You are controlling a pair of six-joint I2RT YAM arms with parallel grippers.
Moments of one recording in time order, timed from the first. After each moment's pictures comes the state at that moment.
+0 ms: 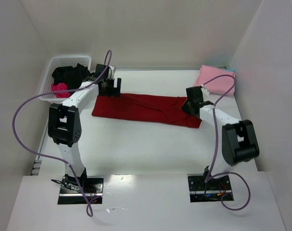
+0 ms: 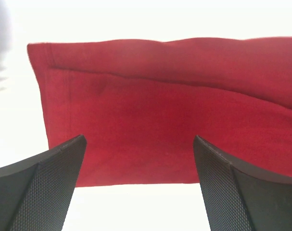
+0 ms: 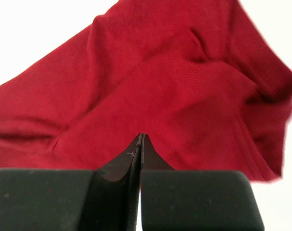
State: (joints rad) left arm -0.19 1.92 1.56 -0.54 0.00 -0.13; right arm 0.24 1.52 0.92 -0.23 0.23 0.79
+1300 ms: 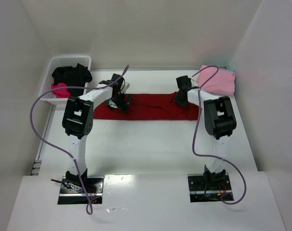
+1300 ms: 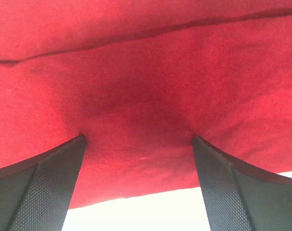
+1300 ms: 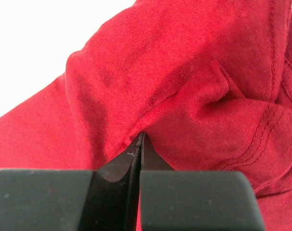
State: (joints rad) left arm -0.30 2.14 1.64 -0.71 0.02 -0.02; right arm 0.24 2.03 1.36 -0.32 0.22 0.75
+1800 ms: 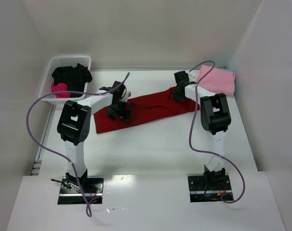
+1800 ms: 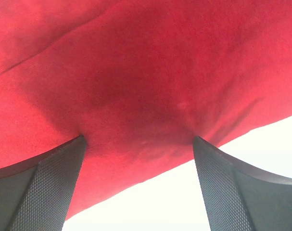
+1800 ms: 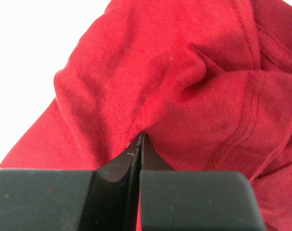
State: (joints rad) left arm -0.34 2.02 1.46 -0.74 0.10 -0.10; right arm 0.24 2.15 1.55 -0.36 0.21 0.72
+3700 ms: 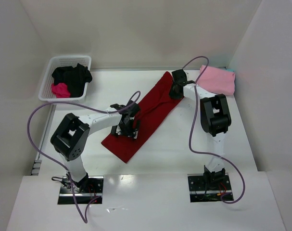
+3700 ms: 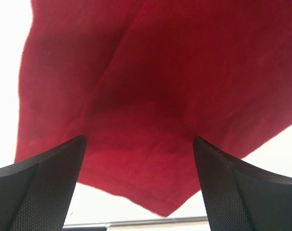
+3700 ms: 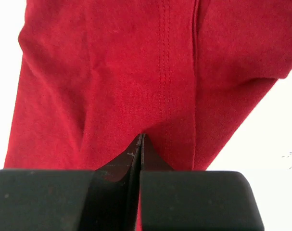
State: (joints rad) left arm -0.64 1.77 1.16 -0.78 -0.10 -0.47; right arm 0.27 2.12 1.57 -0.35 0.13 0.56
